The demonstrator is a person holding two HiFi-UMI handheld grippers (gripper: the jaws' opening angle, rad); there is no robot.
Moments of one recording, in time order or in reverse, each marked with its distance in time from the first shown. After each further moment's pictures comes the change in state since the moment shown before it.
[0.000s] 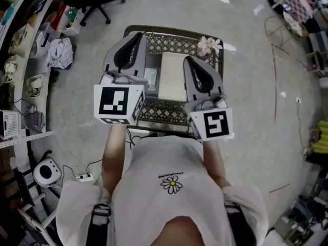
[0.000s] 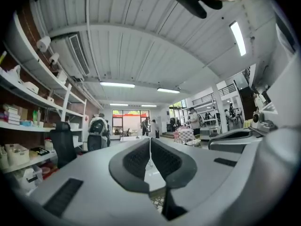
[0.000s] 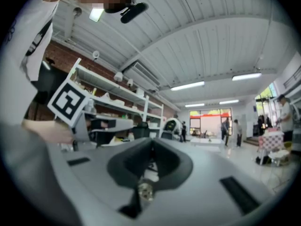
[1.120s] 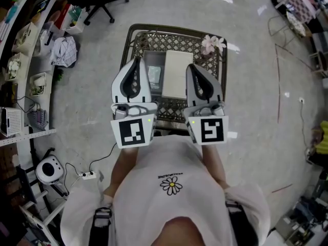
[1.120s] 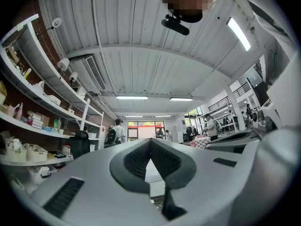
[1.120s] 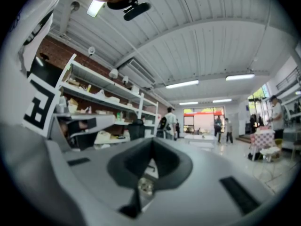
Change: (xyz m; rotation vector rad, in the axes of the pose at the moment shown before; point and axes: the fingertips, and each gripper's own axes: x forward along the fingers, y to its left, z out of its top) left arm -0.067 -0.014 -0.012 0.003 -0.135 0.216; right arm -0.020 0.010 -0.019 0.004 0.038 -0.075
